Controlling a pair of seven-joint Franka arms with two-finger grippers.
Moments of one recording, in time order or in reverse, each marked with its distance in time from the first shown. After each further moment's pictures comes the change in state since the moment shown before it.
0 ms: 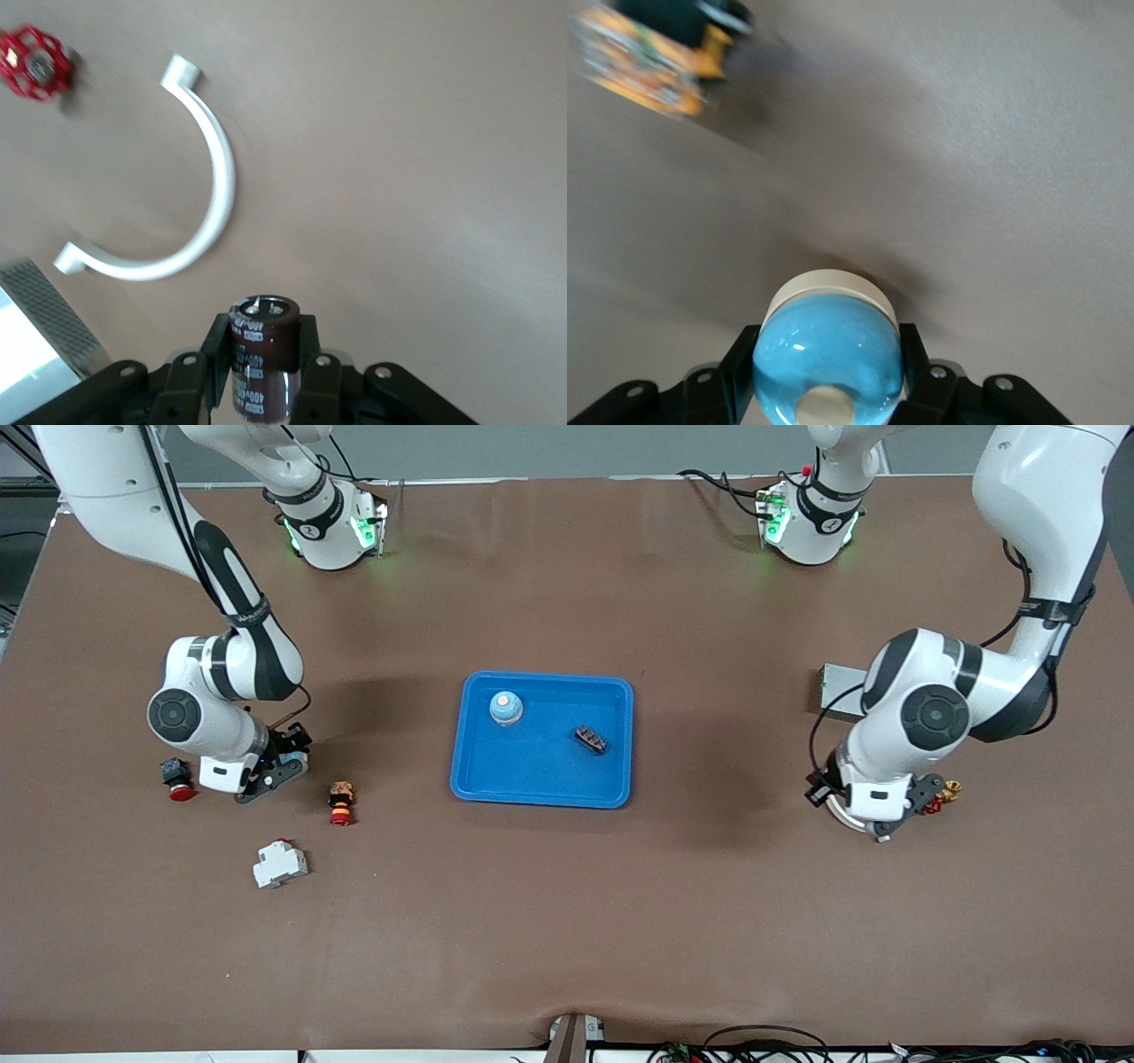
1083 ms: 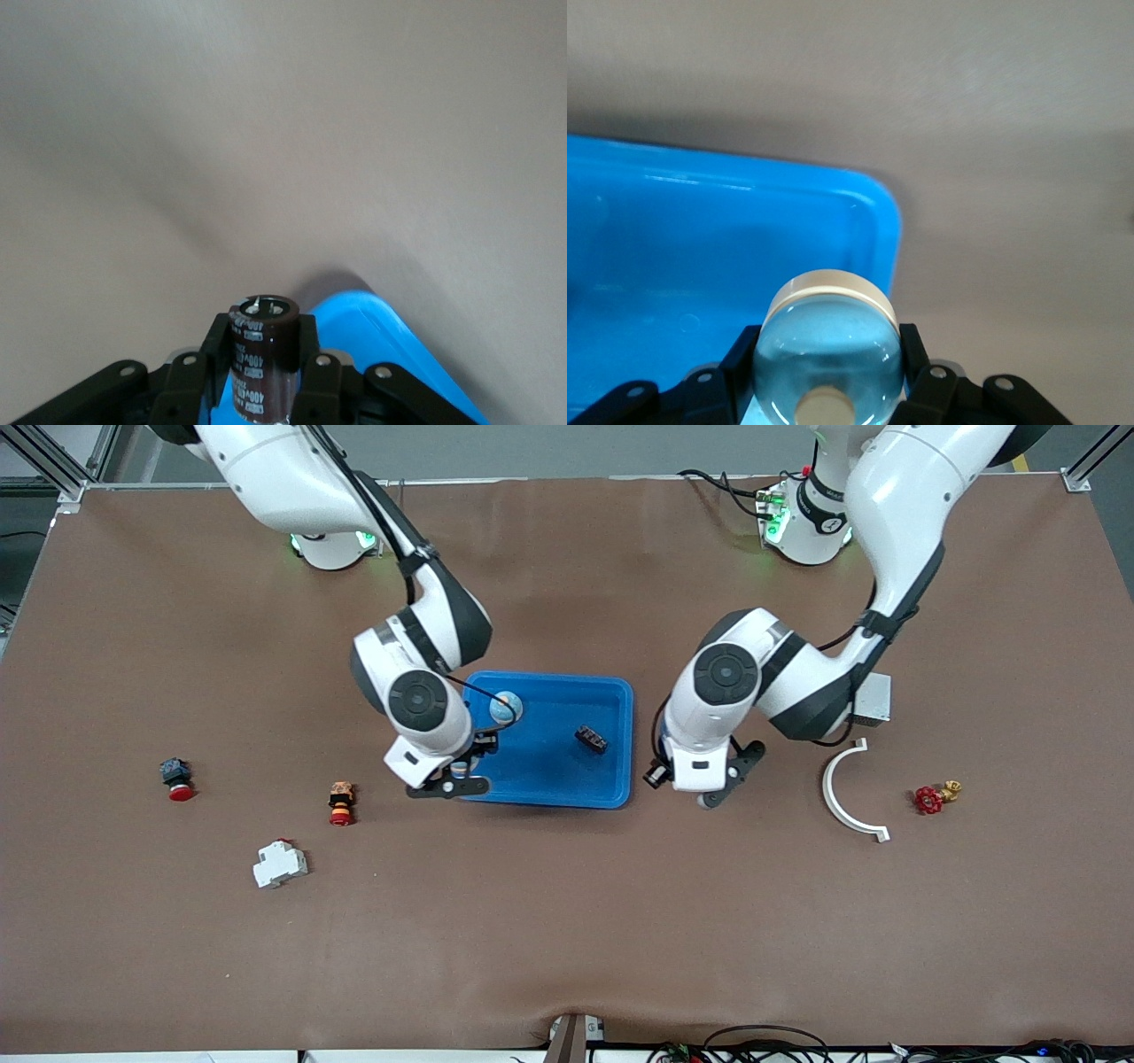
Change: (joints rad) left arm -0.389 0.161 -0.005 0.220 -0.005 0.002 -0.456; right arm 0.462 0.191 0.108 0.522 0.051 -0.313 0.979
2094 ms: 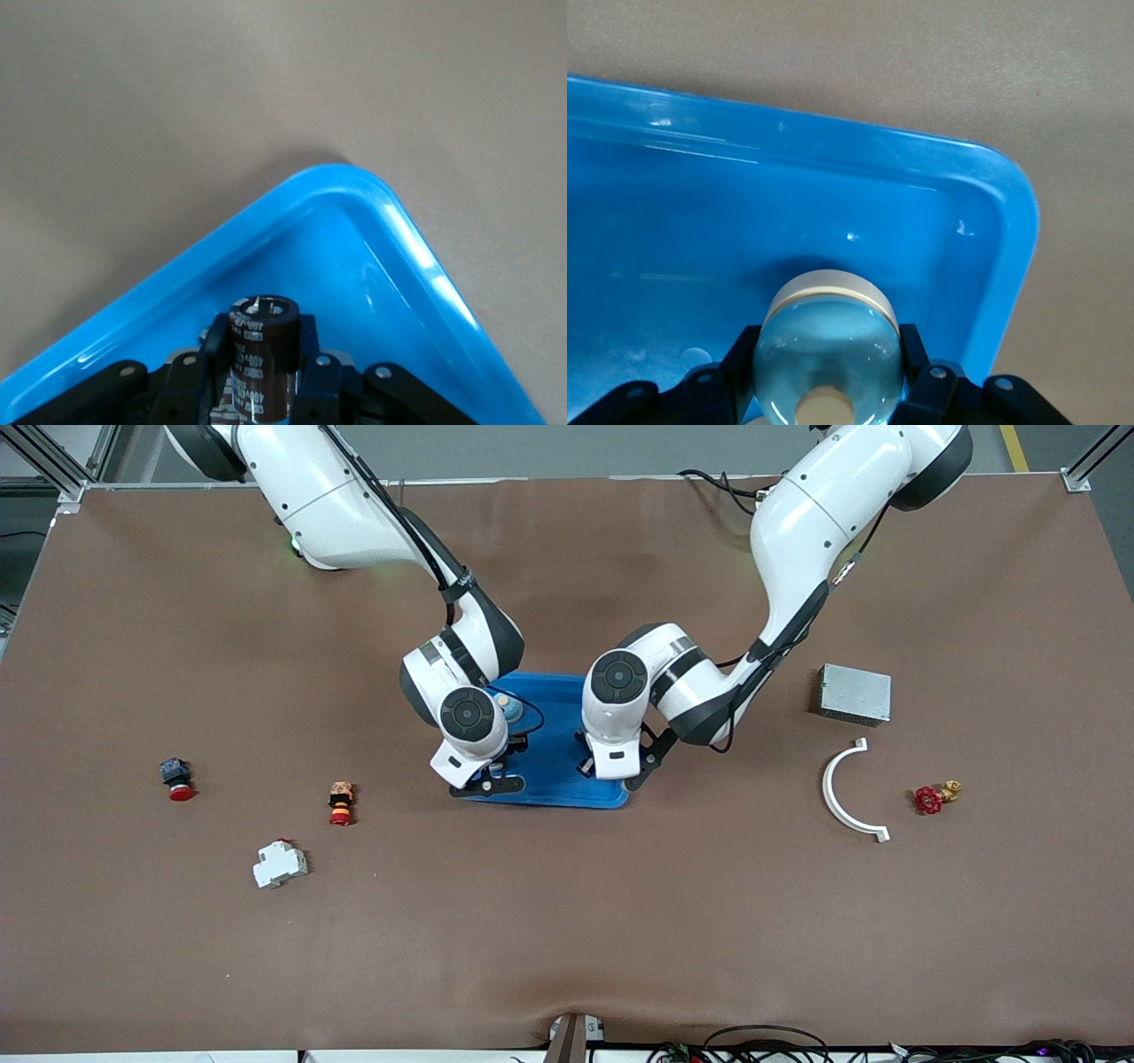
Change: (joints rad) left arm -0.280 0.173 0.155 0.105 0.000 0.093 -0.199; right arm 0.052 0.119 -0.002 0.010 0.028 0.095 0.004
